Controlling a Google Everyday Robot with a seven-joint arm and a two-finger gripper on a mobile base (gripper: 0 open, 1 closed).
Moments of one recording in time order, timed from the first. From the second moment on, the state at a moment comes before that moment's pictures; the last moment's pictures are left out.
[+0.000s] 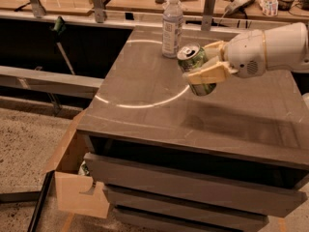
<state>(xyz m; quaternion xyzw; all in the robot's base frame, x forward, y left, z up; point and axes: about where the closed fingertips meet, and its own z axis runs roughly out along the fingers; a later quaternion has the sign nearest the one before) 0.554 -0.096 0.947 -0.54 0.64 0.28 0.46</state>
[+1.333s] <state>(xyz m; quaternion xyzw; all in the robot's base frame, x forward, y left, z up) 0.550 -0.077 0.903 -0.49 0.58 0.40 0.50</state>
